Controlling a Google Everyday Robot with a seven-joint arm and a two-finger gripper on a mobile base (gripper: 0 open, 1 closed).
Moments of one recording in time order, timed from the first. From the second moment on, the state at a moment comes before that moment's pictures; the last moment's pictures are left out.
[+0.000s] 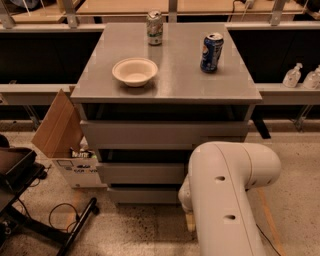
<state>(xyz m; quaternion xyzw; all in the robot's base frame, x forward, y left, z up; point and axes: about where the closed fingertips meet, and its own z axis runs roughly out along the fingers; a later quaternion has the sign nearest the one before) 0.584 -0.148 0.220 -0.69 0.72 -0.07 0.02</state>
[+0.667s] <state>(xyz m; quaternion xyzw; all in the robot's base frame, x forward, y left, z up) 0.617 -0.152 0.205 -0.70 0.71 -0.08 0.06</state>
